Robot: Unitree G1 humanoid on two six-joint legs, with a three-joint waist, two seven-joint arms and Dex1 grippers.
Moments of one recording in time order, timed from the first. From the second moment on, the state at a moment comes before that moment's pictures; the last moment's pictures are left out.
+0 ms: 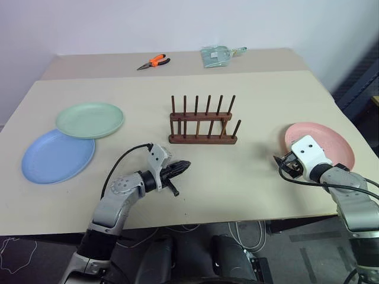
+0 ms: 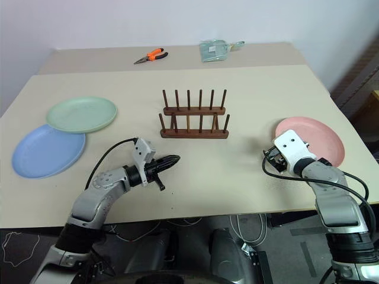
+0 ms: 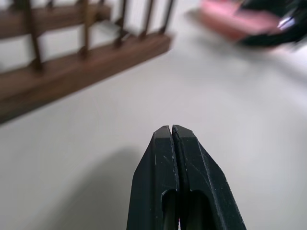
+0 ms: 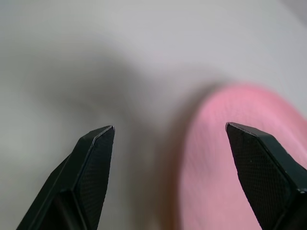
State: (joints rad) left arm -0.20 0.31 -0.15 -0.16 -0.36 0.43 -0.75; right arm -0.08 -0.74 -0.13 -0.11 -0.03 0.46 0.49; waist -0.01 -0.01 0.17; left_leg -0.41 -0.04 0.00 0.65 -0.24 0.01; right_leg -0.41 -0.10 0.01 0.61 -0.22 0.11
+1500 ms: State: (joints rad) left arm -0.21 0.31 -0.08 -0.25 -0.43 0.37 -0.70; right arm -0.56 -0.24 -0.32 -0.29 1.28 0.71 -0.02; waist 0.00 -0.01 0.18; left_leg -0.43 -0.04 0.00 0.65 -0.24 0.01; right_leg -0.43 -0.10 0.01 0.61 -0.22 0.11
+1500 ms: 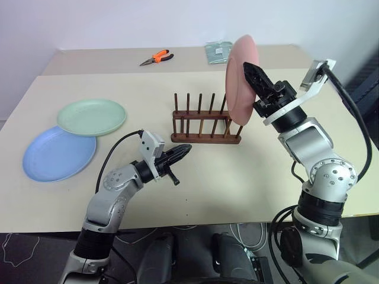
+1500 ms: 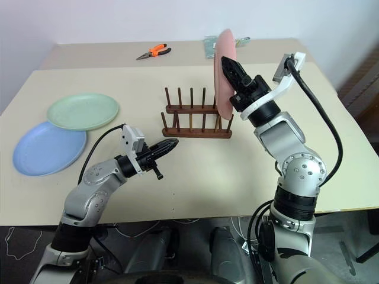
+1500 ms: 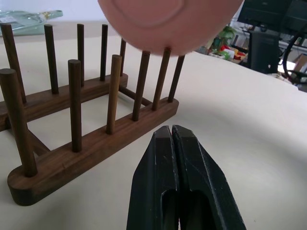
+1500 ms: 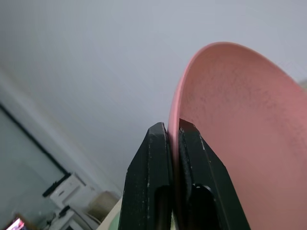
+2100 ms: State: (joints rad) left arm -0.34 0.25 0.13 -0.18 -0.43 0.36 -0.41; right arm -0.63 -0.63 -0.10 -0.20 0.54 0.41 0.27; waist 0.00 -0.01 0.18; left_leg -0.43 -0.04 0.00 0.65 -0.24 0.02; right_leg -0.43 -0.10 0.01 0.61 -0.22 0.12
